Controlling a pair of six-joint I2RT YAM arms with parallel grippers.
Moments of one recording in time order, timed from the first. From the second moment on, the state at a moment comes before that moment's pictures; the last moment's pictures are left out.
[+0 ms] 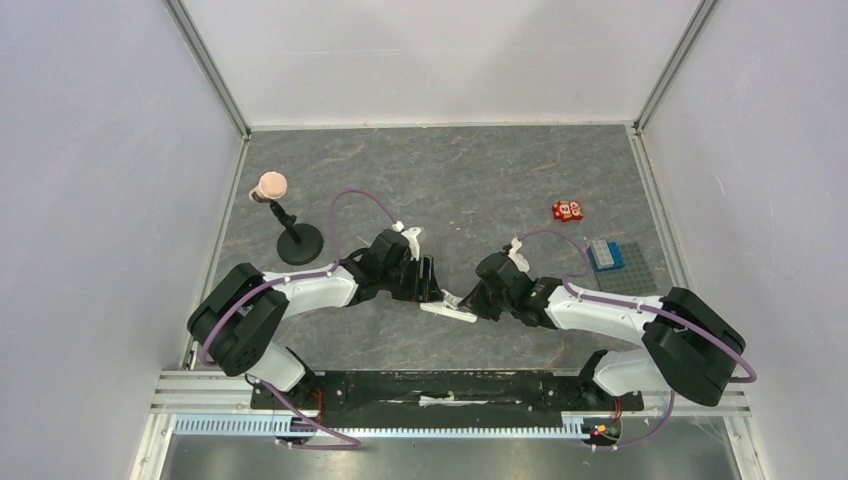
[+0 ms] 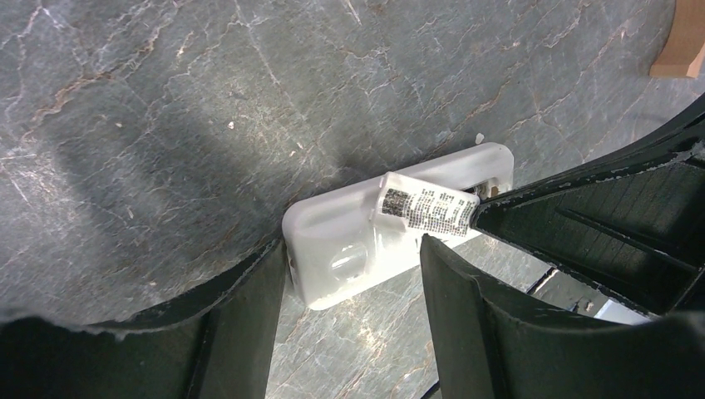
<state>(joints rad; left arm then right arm) -0.73 1.52 0.65 0.04 0.27 -0.58 0.87 1.33 0.57 -0.13 0.10 1.35</state>
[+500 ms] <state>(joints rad) -0.74 1.44 0.66 -0.03 0.25 -0.58 0.87 1.30 0.57 -0.11 0.10 1.28</state>
